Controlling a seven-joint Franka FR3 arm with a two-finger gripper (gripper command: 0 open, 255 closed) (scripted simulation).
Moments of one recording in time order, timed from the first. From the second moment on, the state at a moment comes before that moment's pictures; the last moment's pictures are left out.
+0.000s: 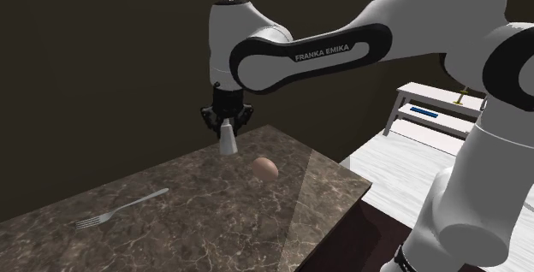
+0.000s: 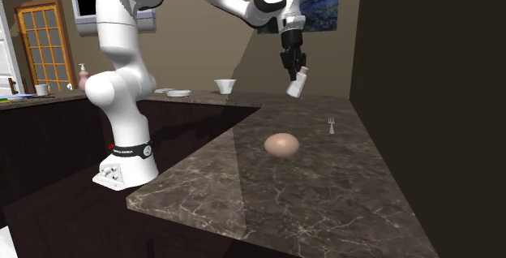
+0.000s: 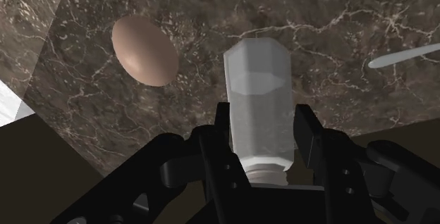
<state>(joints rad) 0.13 0.02 0.33 -1.85 -0.21 1.97 1.01</state>
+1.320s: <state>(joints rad) 0.28 0.25 0.42 -1.69 -0.34 1.96 1.29</state>
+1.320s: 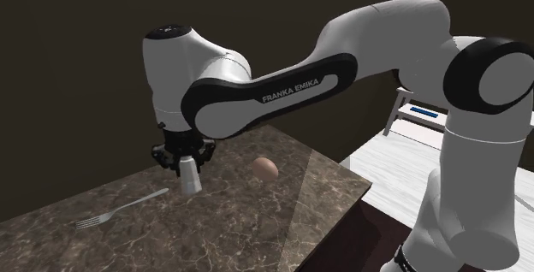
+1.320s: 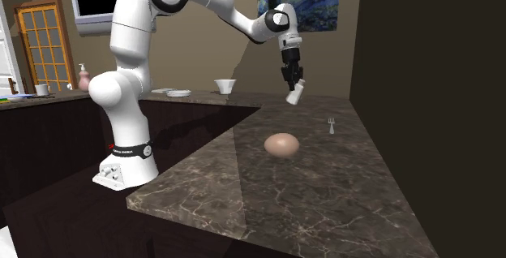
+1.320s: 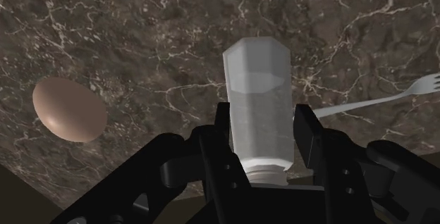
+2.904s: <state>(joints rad) 0.29 0.36 0.40 -1.85 -0.43 2.20 1.39</state>
